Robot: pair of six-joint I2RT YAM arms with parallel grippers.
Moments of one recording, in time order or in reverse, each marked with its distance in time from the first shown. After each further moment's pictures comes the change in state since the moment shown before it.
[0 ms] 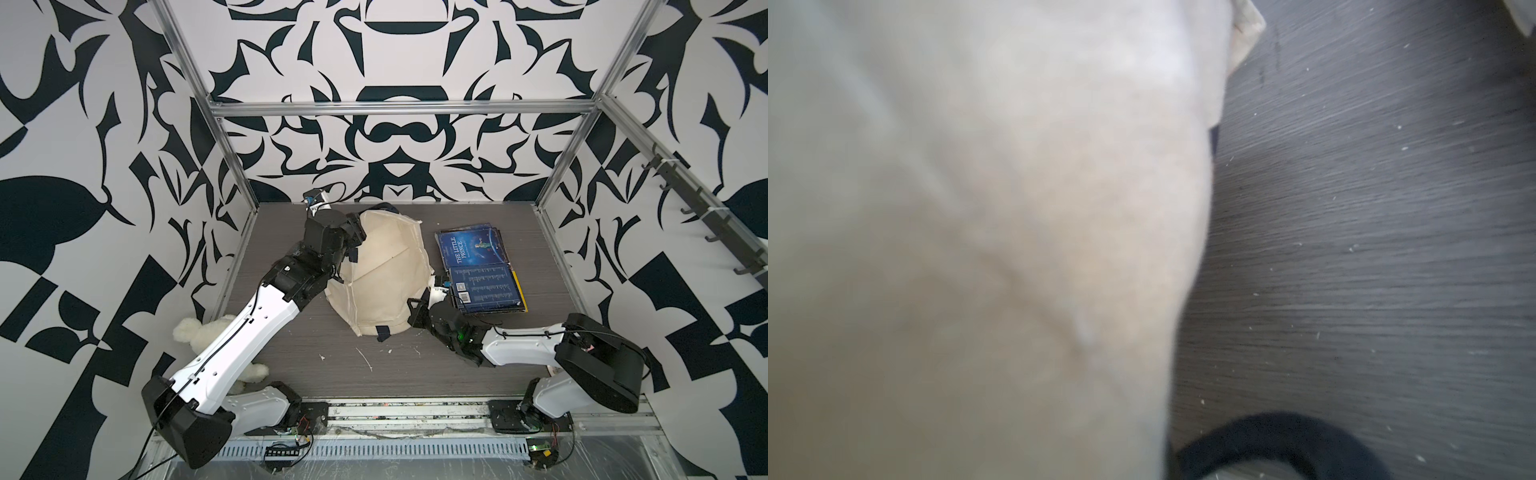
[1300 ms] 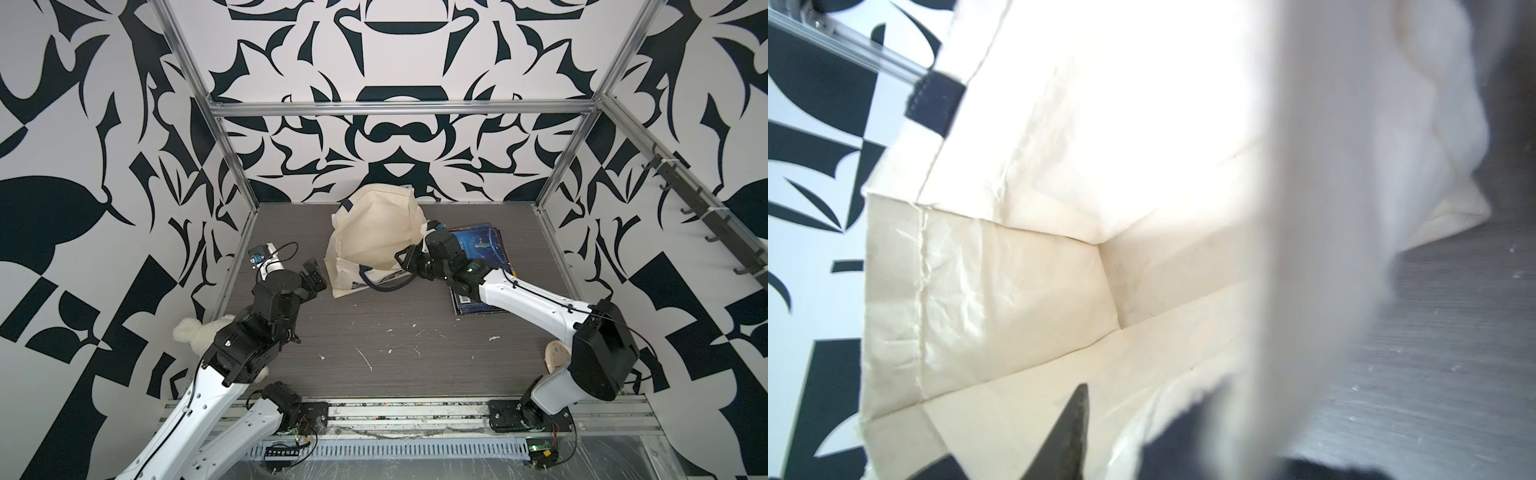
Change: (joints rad) left arm 0.006 -0.485 -0.346 -0.261 -0.160 -0.040; right arm -0.236 0.074 0.642 -0.649 -0.362 0.045
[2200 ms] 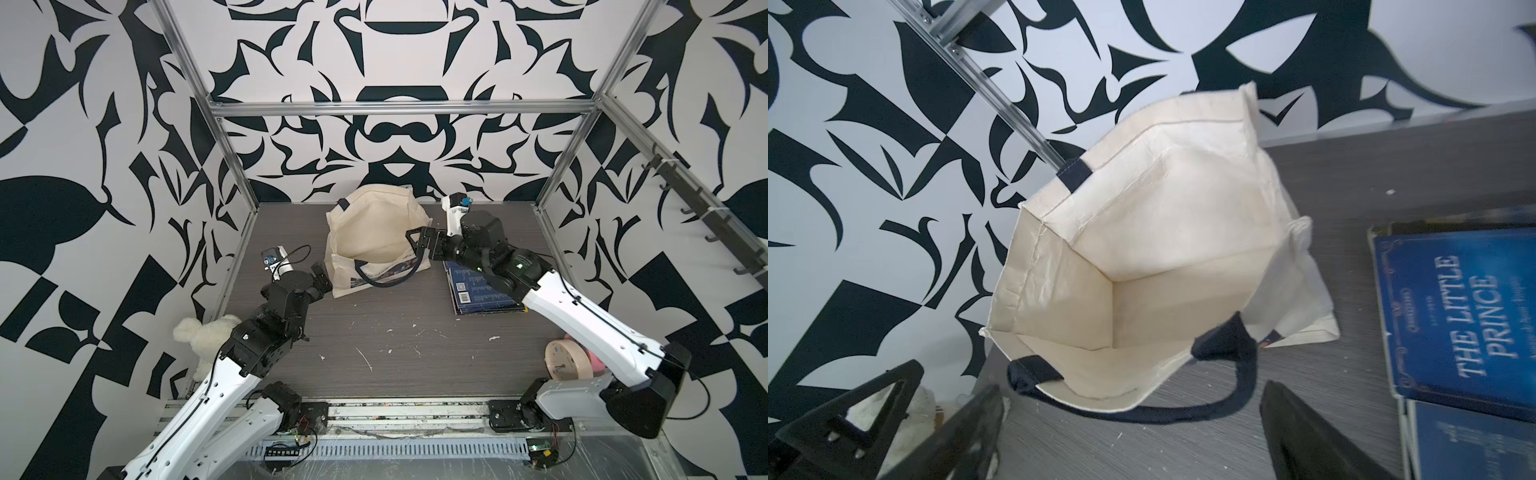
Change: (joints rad) left arm 0.000 0.027 -0.097 0.101 -0.032 0.034; right arm -0.008 -0.266 0.164 -0.296 0.122 -0.396
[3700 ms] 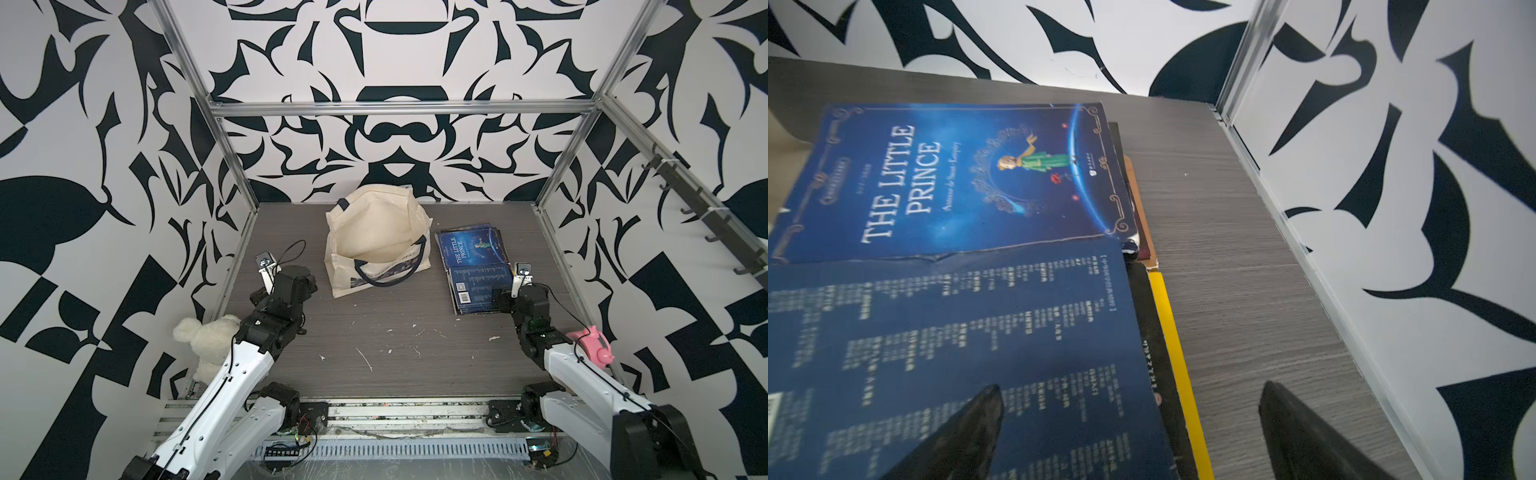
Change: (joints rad) left arm 0.225 0.103 -0.108 0.038 -0.041 0.055; right arm -0.575 -0.304 -1.063 0.713 0.266 -0.552
